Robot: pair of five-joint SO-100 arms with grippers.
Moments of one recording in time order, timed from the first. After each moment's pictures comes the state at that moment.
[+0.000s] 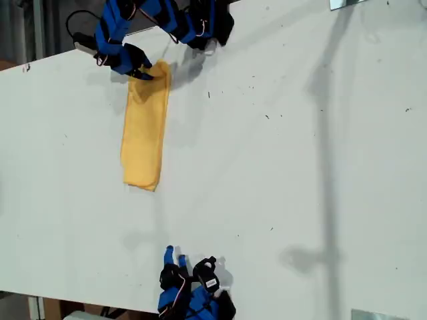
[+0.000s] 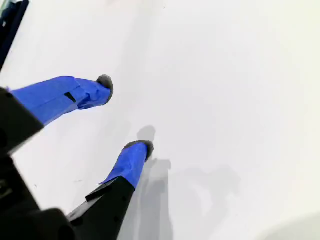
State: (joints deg) arm 0 -42.5 198.5 177.2 75.3 -85.3; arm 1 76.1 88.9 122.7 62.1 42.6
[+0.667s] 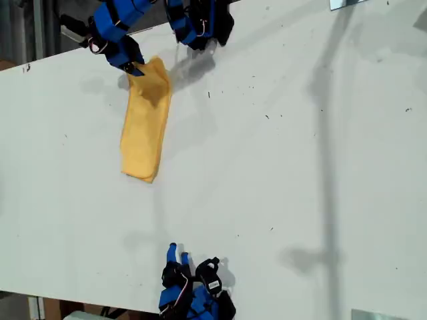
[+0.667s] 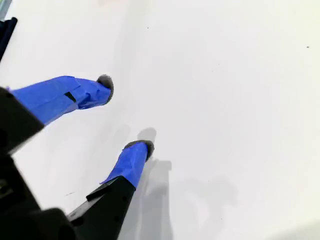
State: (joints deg) arm 0 -39.9 198.5 178.1 74.9 -86.8; arm 1 69.2 115.8 122.7 70.2 48.7
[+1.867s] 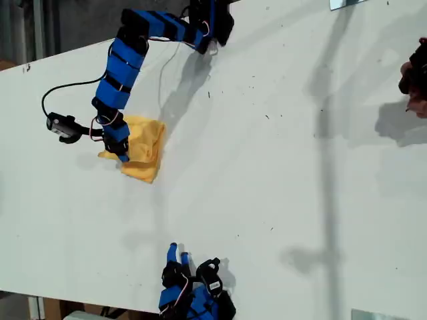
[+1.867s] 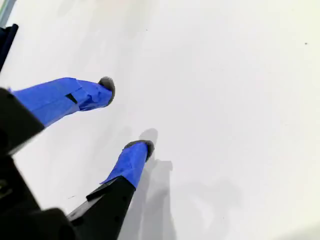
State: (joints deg) arm 0 -39.9 198.5 178.3 74.7 -85.4; arm 1 38.8 67.2 72.2 41.0 42.6
